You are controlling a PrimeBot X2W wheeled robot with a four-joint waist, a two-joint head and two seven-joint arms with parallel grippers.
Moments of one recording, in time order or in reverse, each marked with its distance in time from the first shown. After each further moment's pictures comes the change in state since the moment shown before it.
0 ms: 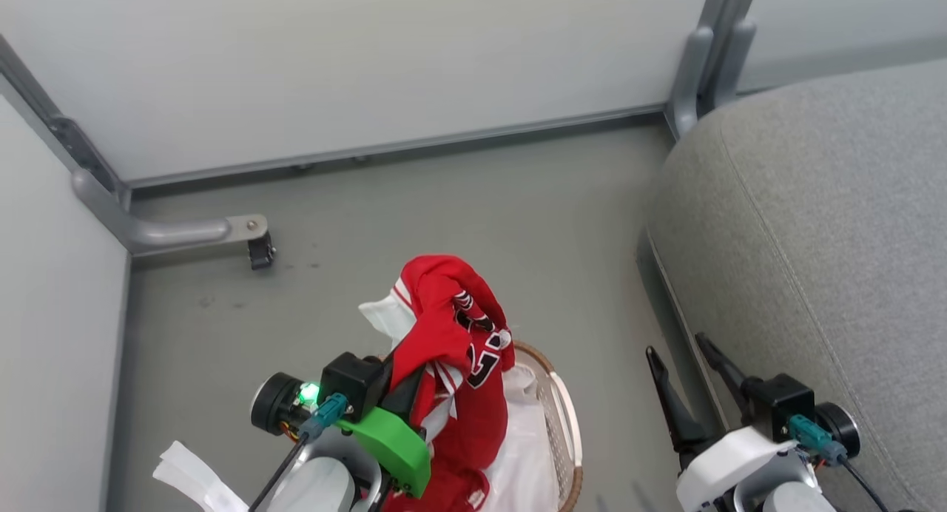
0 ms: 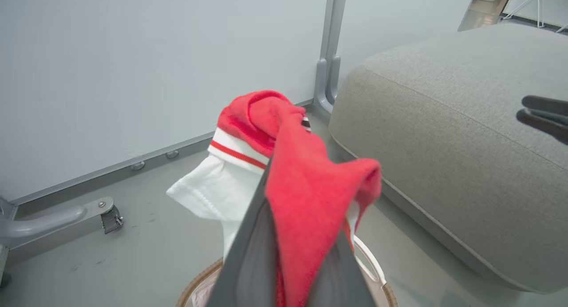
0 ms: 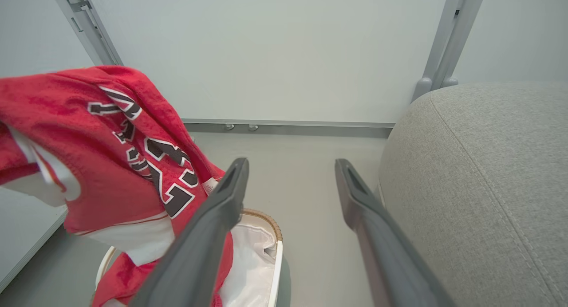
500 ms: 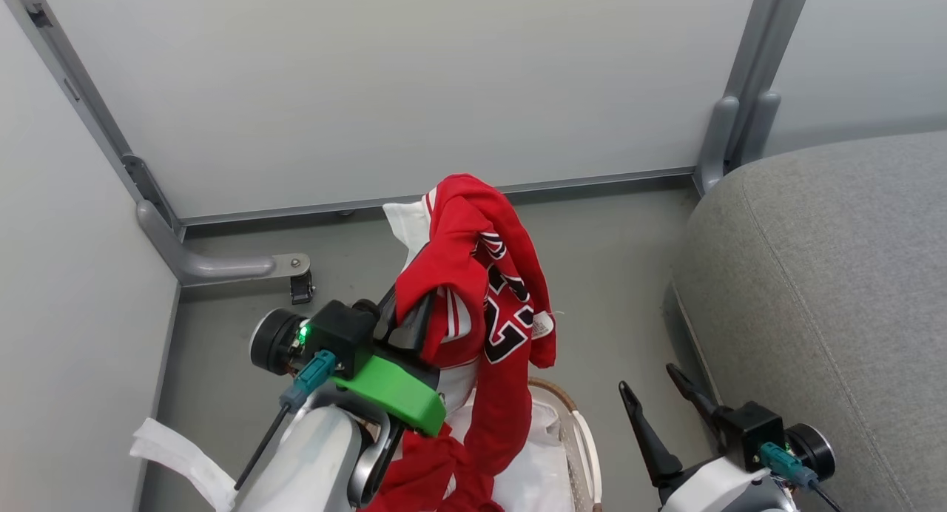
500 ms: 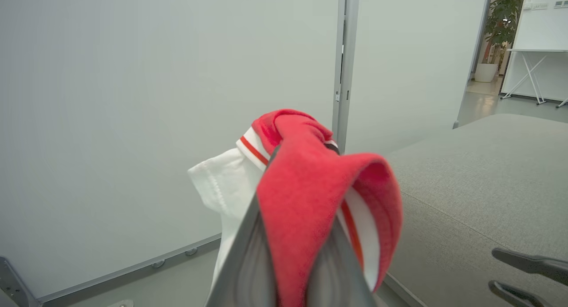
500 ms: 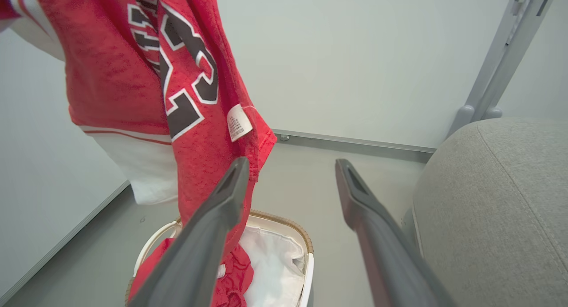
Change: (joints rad) left arm -0.039 -0.029 0.062 -0.195 0.004 0.000 0.000; right arm 0.045 -0.003 0.068 0.000 -0.006 0.000 0.000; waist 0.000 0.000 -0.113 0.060
